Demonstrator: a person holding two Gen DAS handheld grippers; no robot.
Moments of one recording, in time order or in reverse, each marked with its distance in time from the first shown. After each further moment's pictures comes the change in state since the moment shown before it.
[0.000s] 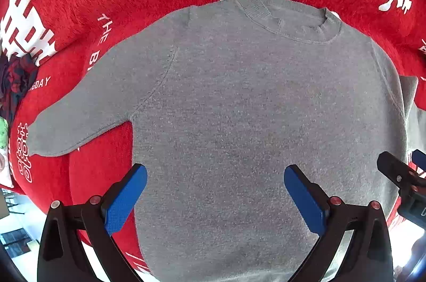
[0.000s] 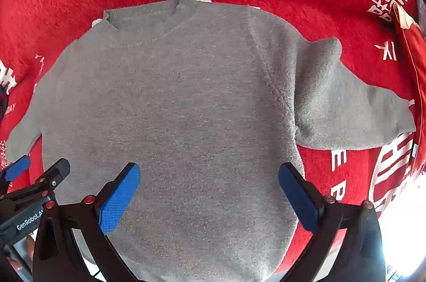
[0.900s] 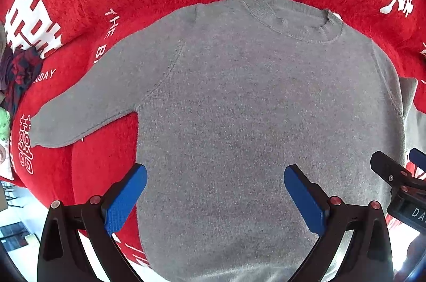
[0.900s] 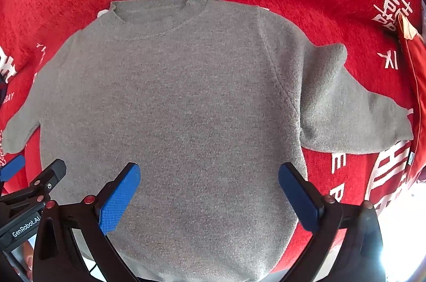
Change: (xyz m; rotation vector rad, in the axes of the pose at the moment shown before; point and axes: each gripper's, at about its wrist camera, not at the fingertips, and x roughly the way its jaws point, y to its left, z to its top) left arm -0.007 -0.001 -0.006 -0.029 0.005 0.018; right arm 0.000 0.009 -0.007 -0.050 0.003 -0.016
